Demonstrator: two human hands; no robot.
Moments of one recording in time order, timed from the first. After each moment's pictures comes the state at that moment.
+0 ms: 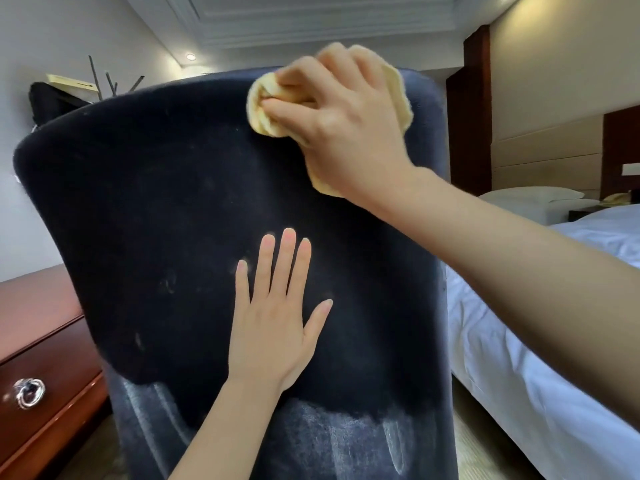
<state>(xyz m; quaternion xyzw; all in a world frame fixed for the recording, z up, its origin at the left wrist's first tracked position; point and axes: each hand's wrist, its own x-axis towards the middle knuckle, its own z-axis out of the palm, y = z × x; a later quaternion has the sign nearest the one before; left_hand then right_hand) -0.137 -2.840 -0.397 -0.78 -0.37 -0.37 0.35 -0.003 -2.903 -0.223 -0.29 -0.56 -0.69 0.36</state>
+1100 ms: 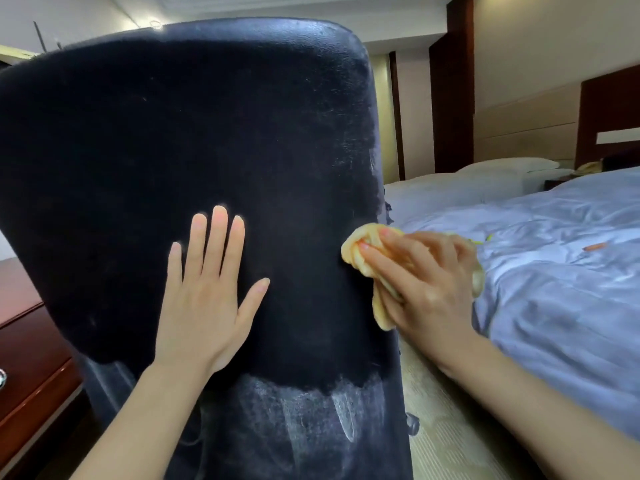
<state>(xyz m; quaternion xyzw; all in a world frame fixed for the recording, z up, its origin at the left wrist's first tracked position) -0.156 -2.842 -0.393 -0.78 -0.38 -0.36 0.36 0.081 -2.947 -0.417 -0.43 -0.53 -0.56 0.46</state>
